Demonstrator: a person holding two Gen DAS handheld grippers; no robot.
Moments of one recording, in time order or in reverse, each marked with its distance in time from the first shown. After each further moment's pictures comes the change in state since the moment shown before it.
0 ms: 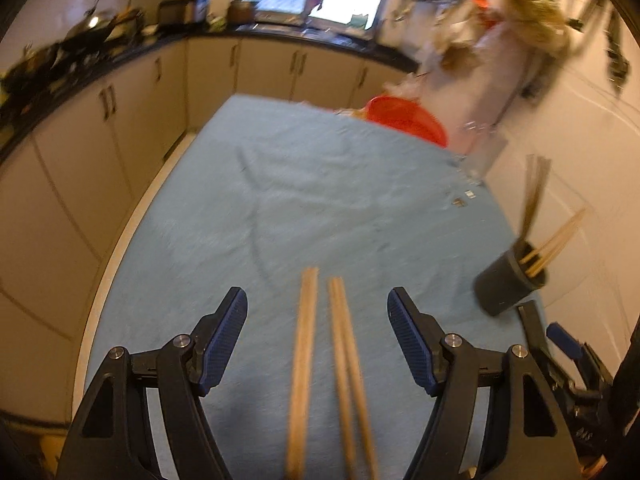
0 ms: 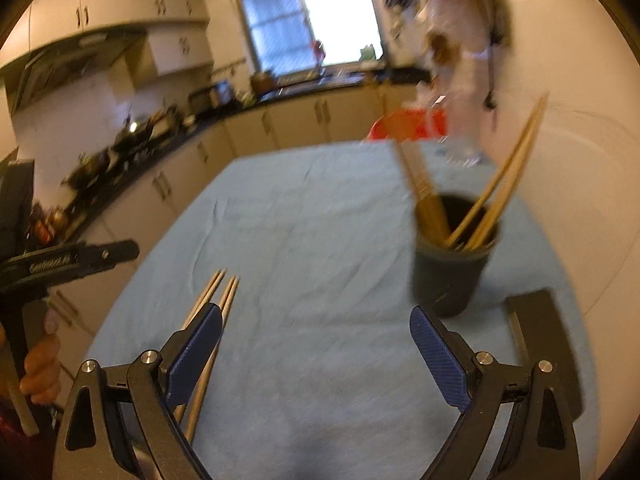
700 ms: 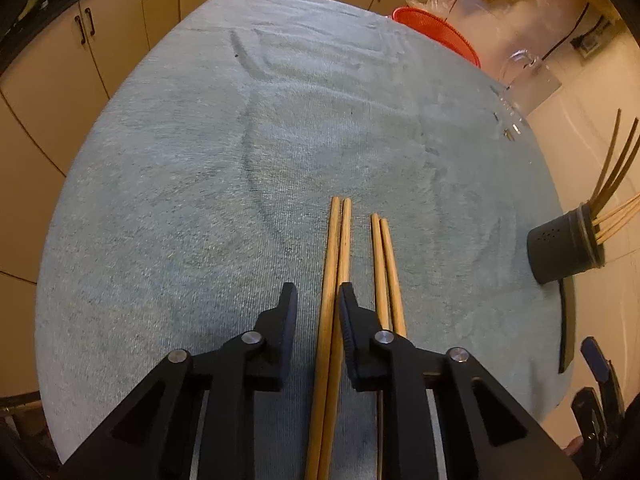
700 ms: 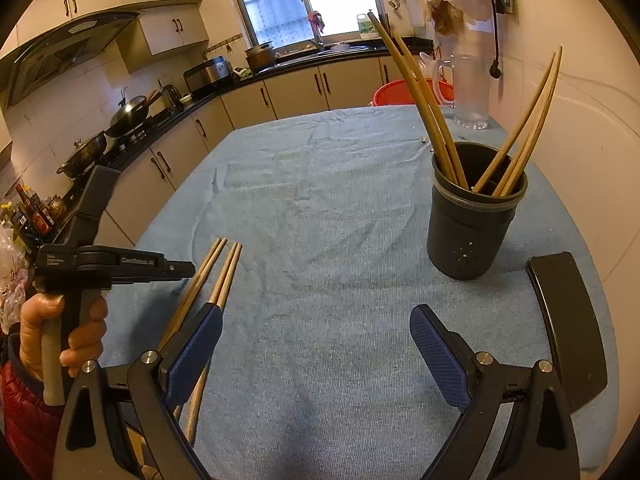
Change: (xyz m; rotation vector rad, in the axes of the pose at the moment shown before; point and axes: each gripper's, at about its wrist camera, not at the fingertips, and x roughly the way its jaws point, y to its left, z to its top) left arm 0.110 0.012 -0.005 -0.023 0.325 0.004; right arm 0.022 -0.002 -0.012 0.031 0.081 0.004
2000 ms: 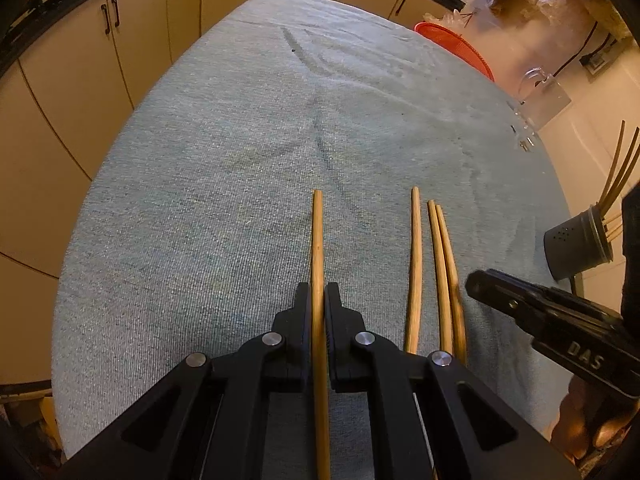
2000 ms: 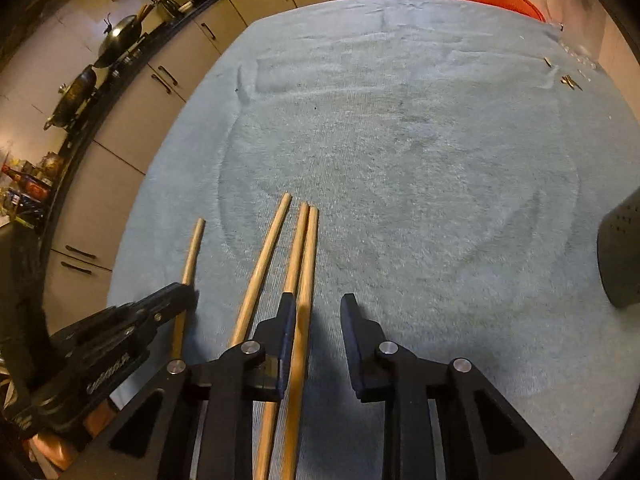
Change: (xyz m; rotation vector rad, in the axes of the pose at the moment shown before) left arm -0.016 0.049 -0.025 -0.047 -0.055 0.001; right arm 0.158 0.090 0.043 0.005 0.429 0.078
